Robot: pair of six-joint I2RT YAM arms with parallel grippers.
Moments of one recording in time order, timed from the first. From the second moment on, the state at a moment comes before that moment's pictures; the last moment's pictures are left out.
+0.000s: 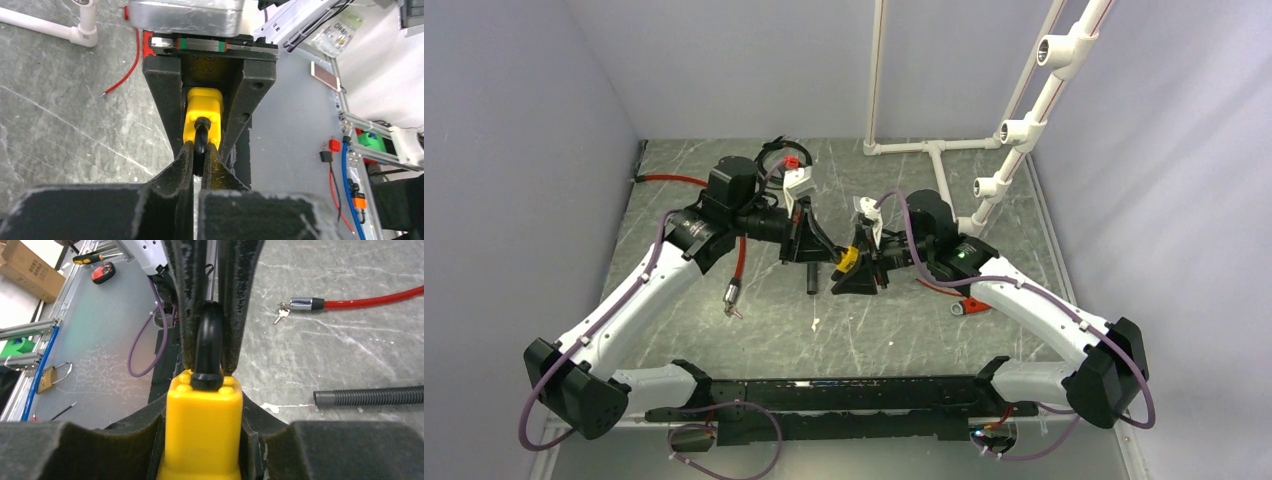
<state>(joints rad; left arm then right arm) -0.57 1.21 1.23 -0.43 0.99 -0.06 0.70 1.21 0.97 -0.14 -0.98 0.00</state>
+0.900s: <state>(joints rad) -0.46 1.21 1.26 -0.61 1.16 0.06 0.57 1.05 0.95 -0.16 -1.03 0.07</state>
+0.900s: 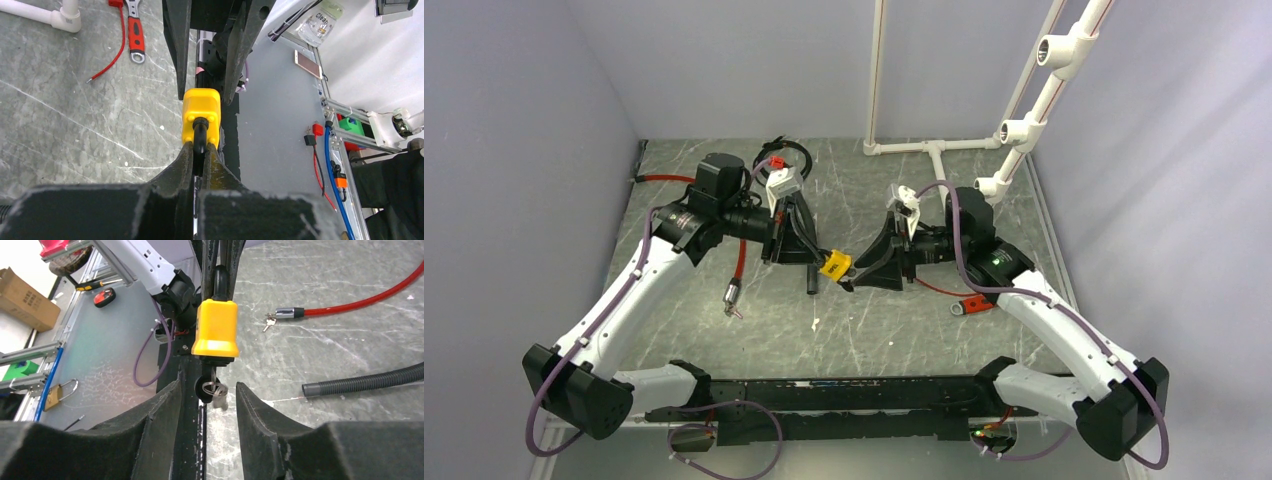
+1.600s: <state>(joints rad) -0.46 1.21 1.26 -0.58 1.15 0.04 0.58 1.07 0.94 -0.13 -1.04 0.10</state>
